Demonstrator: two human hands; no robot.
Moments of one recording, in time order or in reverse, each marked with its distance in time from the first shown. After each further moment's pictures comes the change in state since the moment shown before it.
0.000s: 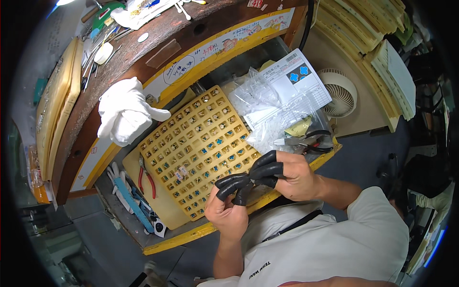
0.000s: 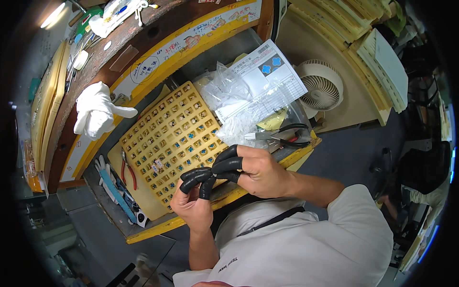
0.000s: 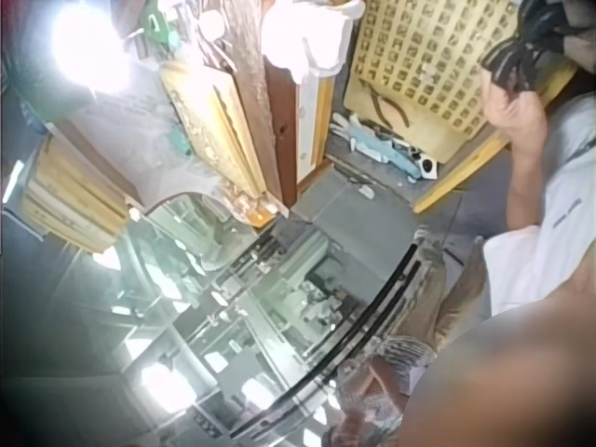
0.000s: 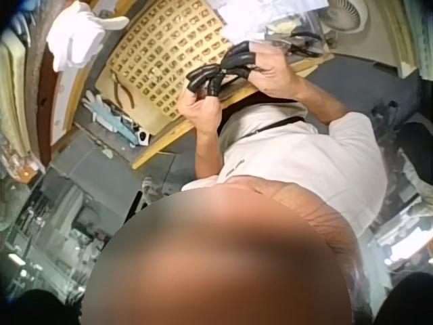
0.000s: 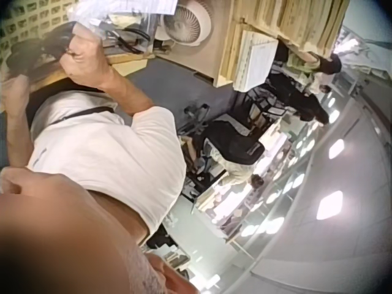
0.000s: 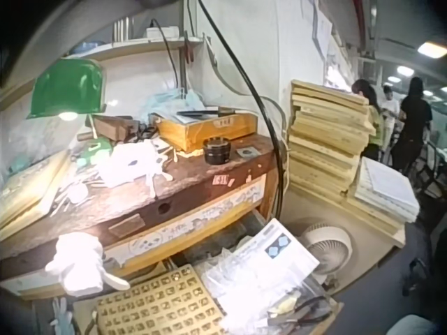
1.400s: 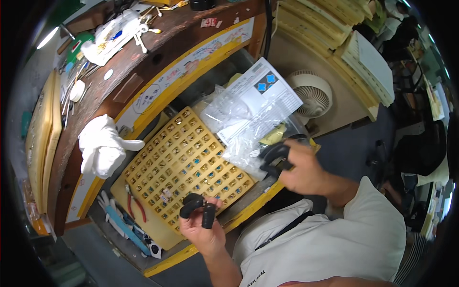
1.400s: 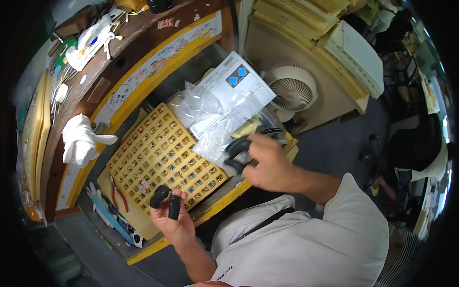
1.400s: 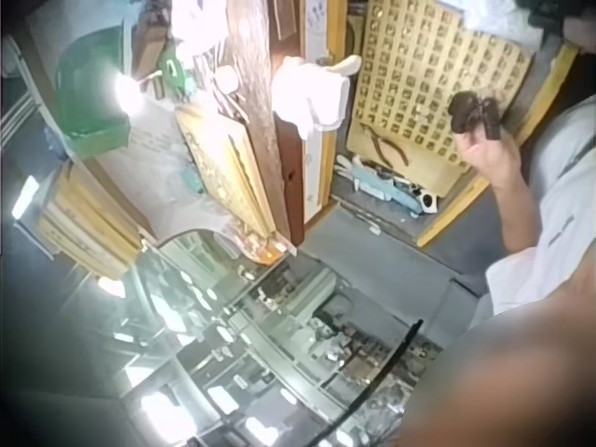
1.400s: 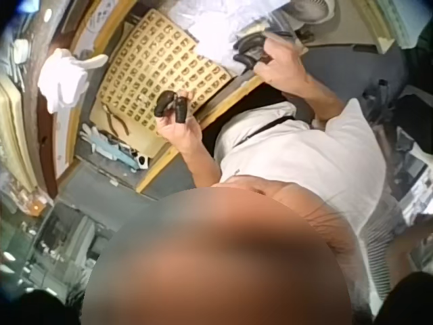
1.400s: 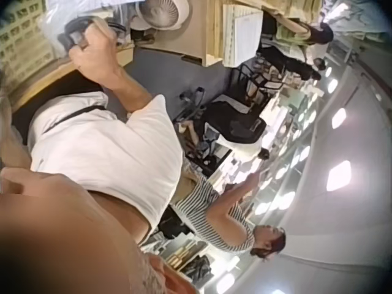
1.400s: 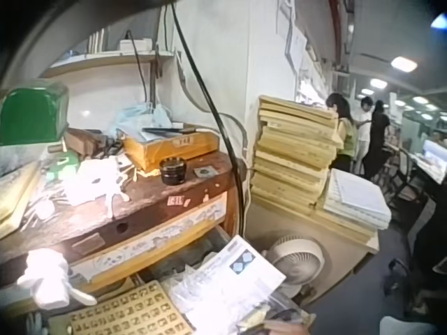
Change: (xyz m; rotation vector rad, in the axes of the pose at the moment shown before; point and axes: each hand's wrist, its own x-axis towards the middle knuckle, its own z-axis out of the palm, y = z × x) left_hand 0.001 -0.007 -0.017 -0.597 0.084 -0.167; right_hand -0.019 -0.005 -0.045 -0.462 0.218 0.073
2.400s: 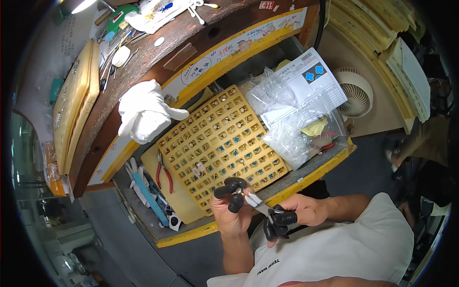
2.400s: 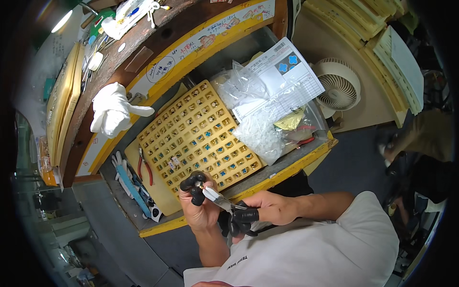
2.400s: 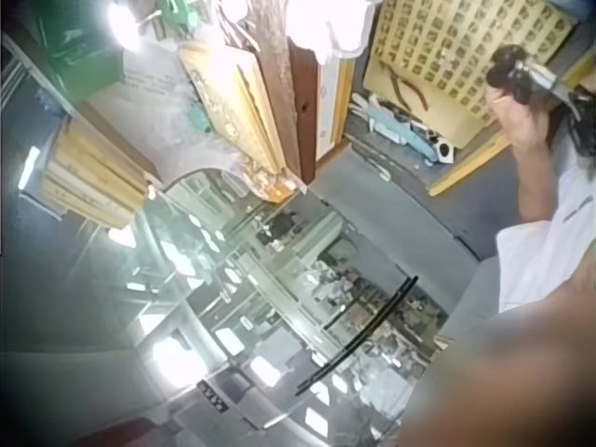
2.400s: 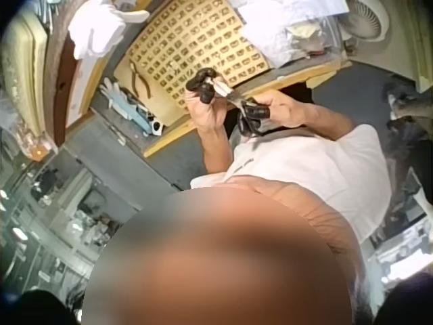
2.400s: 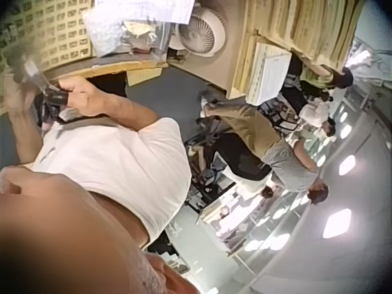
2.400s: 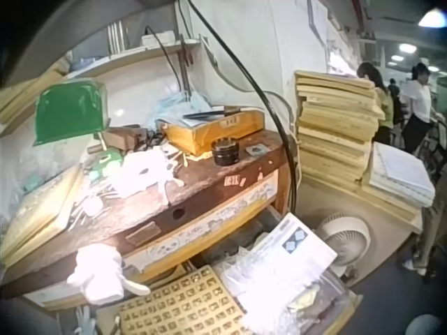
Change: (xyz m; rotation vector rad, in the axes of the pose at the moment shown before) left_hand -0.002 0.005 -0.007 -0.244 -0.066 -0.171; right_hand -0.041 -0.036 0.050 1.586 -0.954 0.551
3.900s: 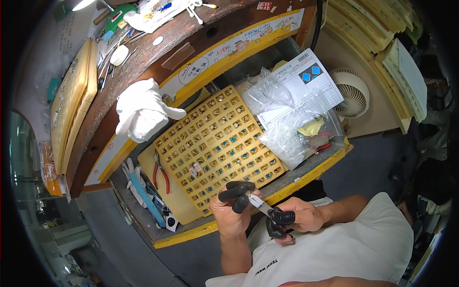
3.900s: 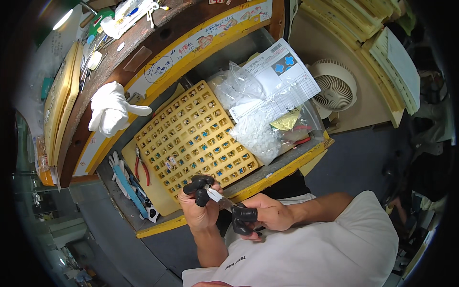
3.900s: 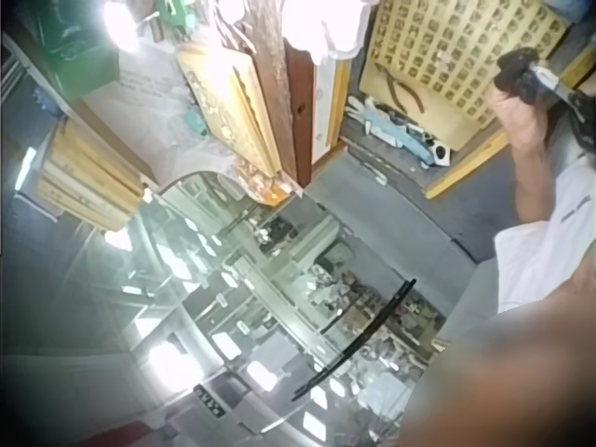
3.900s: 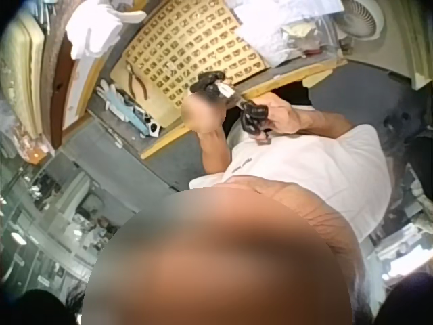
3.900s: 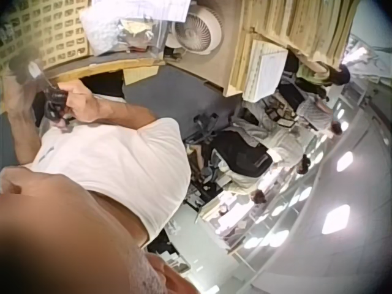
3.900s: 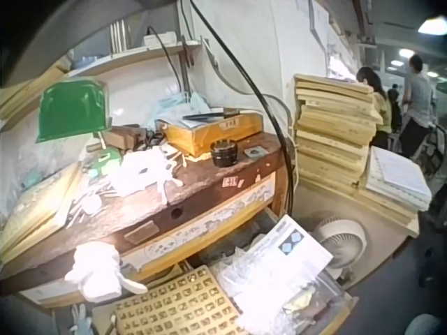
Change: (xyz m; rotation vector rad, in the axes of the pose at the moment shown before) left_hand -0.006 0.000 0.006 0.032 -0.026 -0.021; right_hand -0.006 0.013 0.016 0.245 0.109 0.022
